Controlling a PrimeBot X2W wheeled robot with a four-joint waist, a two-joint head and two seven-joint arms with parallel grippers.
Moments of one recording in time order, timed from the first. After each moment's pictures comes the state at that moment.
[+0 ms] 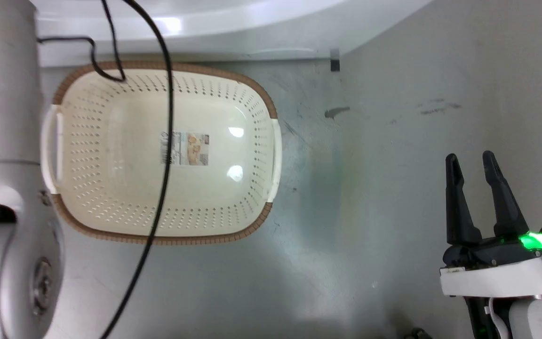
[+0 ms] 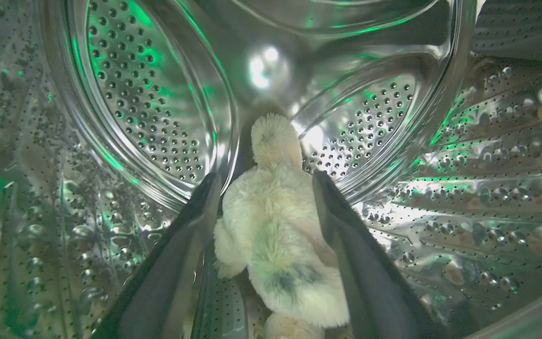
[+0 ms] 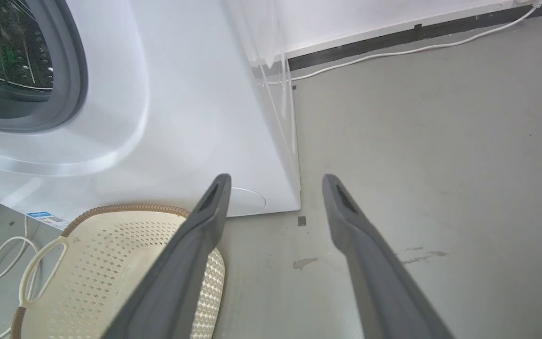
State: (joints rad) left arm -1.48 0.22 -0.02 0.85 -0.13 -0.09 -0.26; right arm -0.13 -0.05 0.04 -0.10 0.35 0.13 -0.26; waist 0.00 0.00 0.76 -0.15
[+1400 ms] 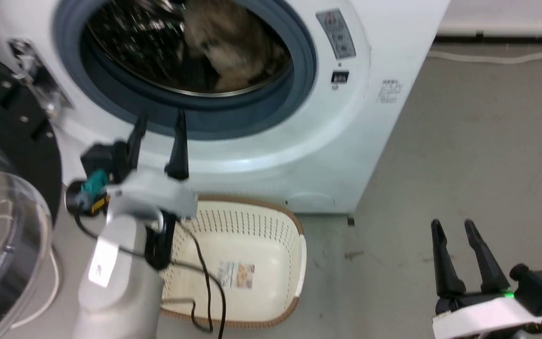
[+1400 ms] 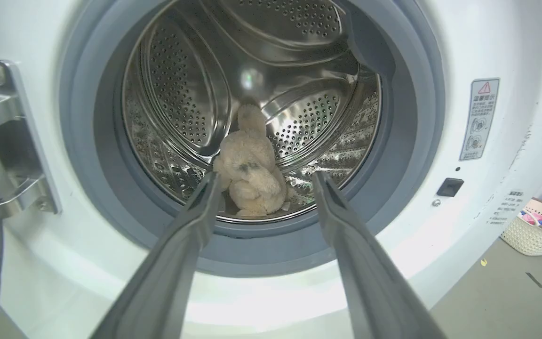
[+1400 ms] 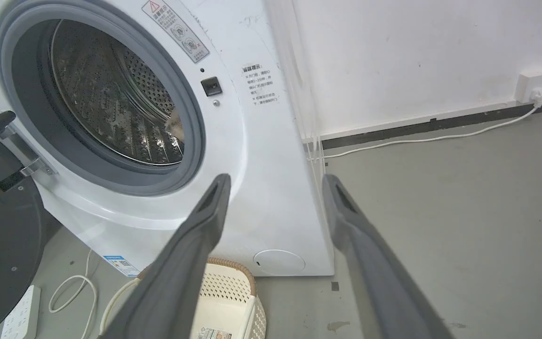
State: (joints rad) left arm -0.61 0.06 -0.02 0.57 -0.22 -0.10 -0.26; right arm -0.03 -0.05 0.02 0.09 0.33 0.13 -0.25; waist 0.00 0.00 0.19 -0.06
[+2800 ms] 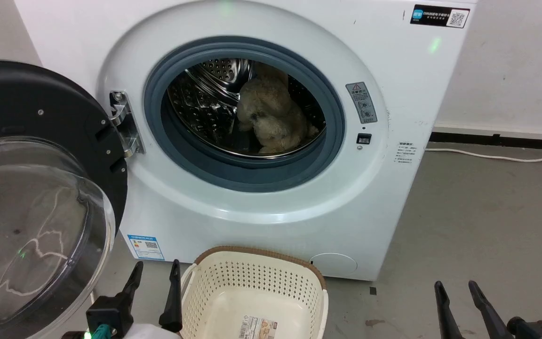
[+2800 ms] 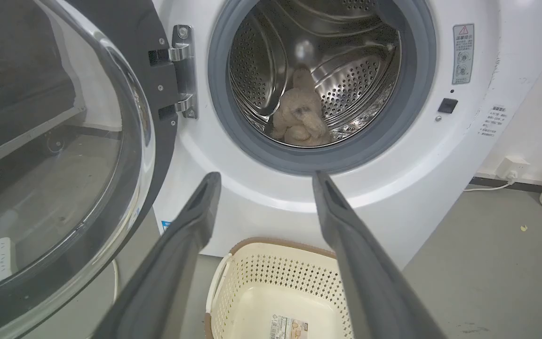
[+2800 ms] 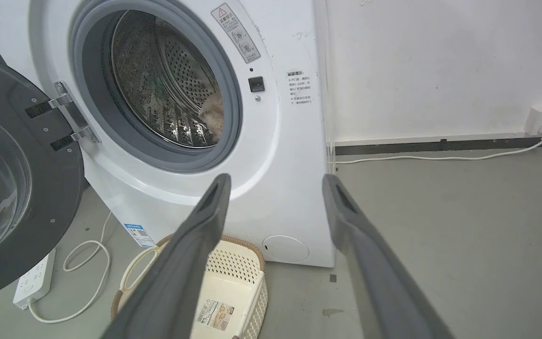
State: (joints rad) left arm 0.06 0.10 -0.09 0.09 -0.21 0.02 -0.14; right arm 0.18 -0.05 -0.01 0.04 0.24 0.13 -0.19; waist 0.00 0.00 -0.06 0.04
